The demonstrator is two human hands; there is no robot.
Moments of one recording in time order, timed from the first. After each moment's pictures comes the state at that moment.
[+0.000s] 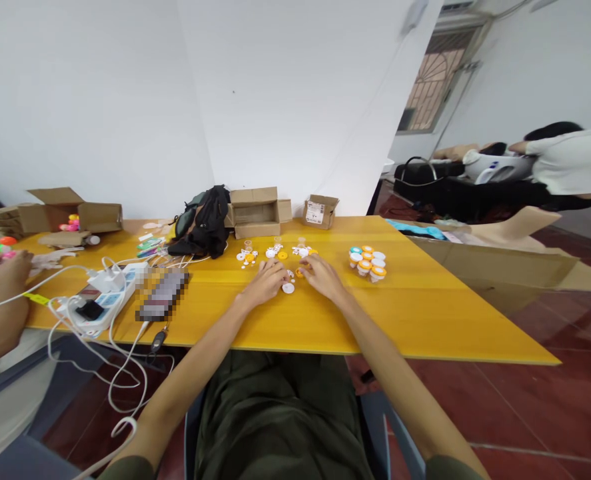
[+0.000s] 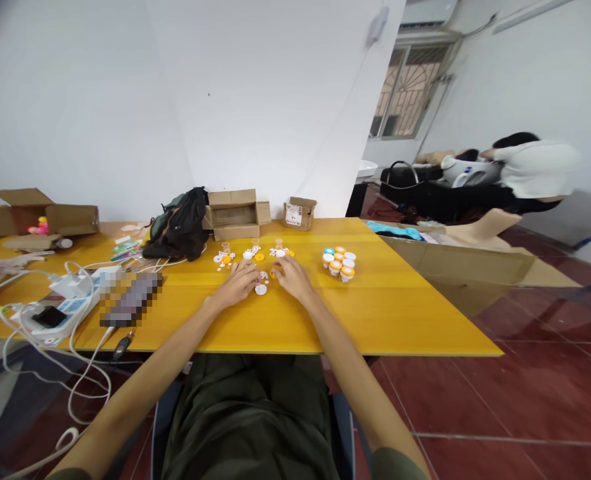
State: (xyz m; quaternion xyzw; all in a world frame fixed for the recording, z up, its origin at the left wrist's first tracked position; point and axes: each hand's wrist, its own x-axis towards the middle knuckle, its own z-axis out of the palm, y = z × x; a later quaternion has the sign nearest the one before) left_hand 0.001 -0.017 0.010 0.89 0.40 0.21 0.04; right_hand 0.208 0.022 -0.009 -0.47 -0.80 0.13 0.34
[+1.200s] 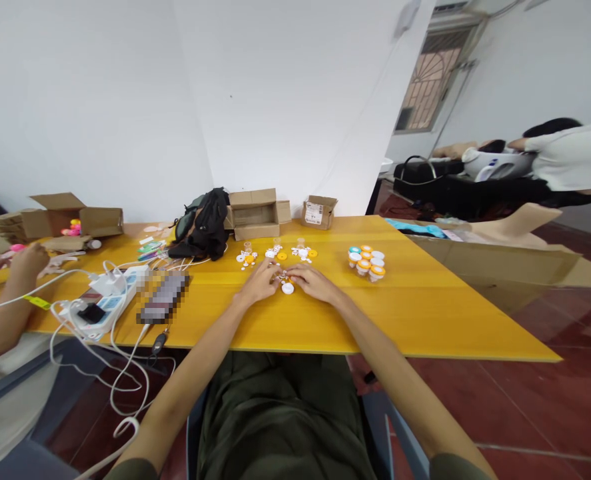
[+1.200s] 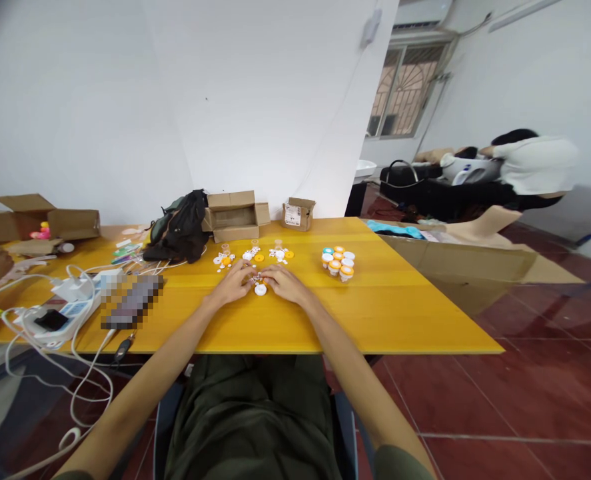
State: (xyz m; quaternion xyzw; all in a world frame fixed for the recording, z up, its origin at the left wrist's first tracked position) left_hand -0.012 0.000 -0.004 0.85 0.45 0.27 0.09; right_hand 0.196 0.026 -0.022 -0.33 -0.87 0.19 0.31
